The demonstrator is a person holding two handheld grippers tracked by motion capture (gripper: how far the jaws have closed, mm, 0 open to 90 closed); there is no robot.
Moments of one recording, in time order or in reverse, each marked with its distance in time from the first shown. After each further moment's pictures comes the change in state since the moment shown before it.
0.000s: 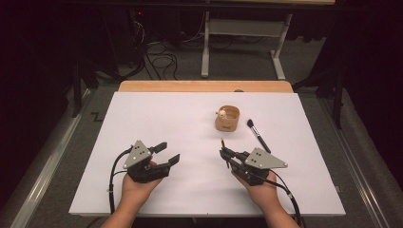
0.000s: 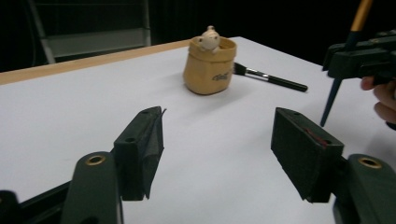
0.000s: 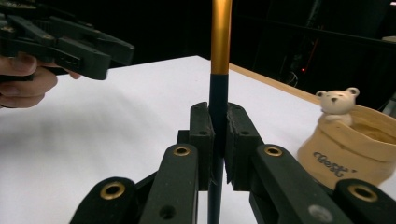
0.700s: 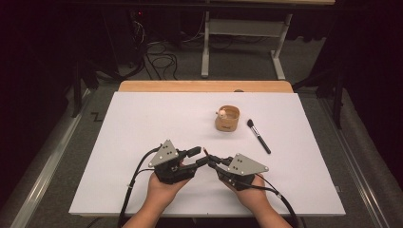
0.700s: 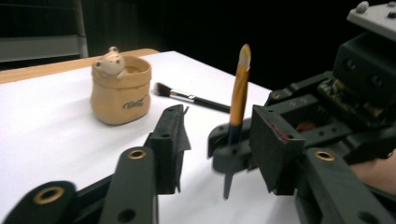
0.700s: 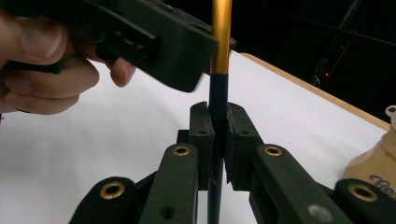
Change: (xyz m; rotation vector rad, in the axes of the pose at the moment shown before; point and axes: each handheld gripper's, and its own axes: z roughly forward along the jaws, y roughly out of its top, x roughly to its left) left arm -0.052 0.020 0.044 -0.031 -0.229 -0.010; right arm 0.028 -0.002 0.024 0.058 0.078 -0.101
